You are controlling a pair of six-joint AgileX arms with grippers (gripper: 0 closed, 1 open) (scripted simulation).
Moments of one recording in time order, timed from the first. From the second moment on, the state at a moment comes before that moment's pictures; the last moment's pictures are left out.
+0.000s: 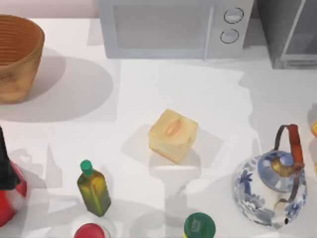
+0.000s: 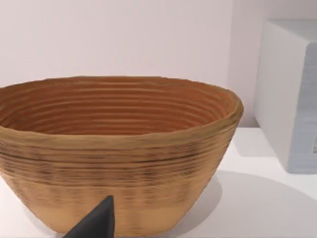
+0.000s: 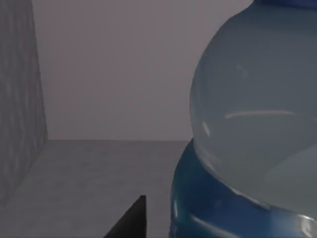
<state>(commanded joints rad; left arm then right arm) 0.00 0.00 0.00 0.00 0.00 0.00 -0.19 2.27 1.16 1.11 -0.15 0.00</state>
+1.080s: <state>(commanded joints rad) 0.00 0.00 0.00 0.00 0.00 0.00 -0.19 2.27 1.16 1.11 -0.15 0.00</state>
